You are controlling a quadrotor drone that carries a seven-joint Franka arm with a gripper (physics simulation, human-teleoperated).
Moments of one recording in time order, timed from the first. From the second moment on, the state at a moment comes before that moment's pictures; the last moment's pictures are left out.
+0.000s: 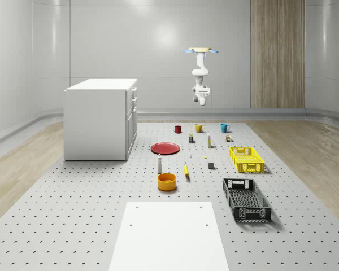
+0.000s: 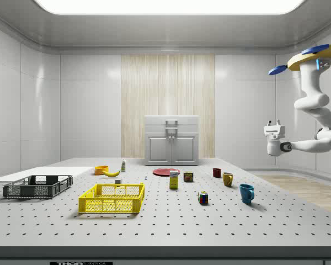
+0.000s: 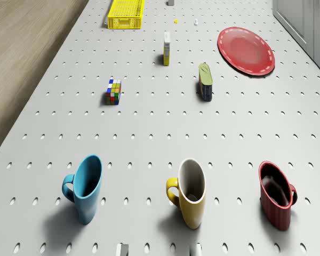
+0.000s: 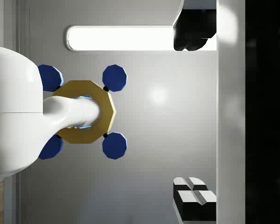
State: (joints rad) arm 0.00 -0.79 0.00 -2.34 0.00 1.55 0.79
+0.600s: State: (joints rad) arm 0.00 -0.72 0.00 -2.10 0.00 1.39 0.78
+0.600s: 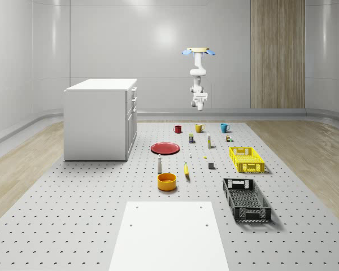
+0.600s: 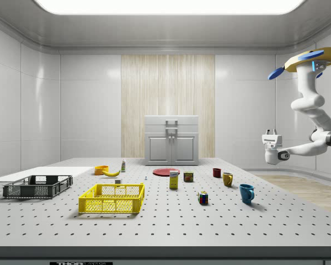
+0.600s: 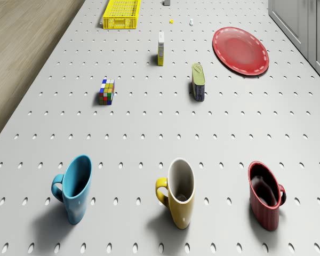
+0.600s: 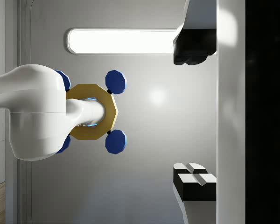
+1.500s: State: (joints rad) arm 0.20 -0.75 -0.62 -2.34 0.94 1.37 0.63
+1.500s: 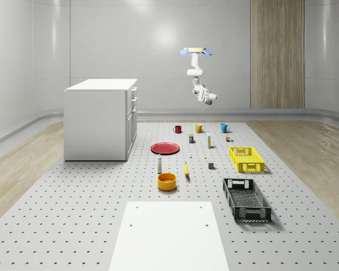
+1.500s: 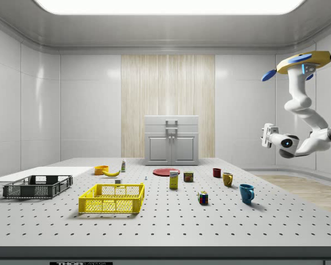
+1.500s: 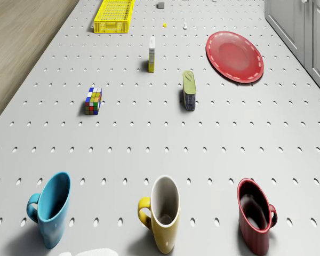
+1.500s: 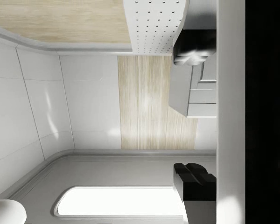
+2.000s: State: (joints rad) arm 0.30 -0.80 -0.71 -2.41 1.02 1.42 0.62
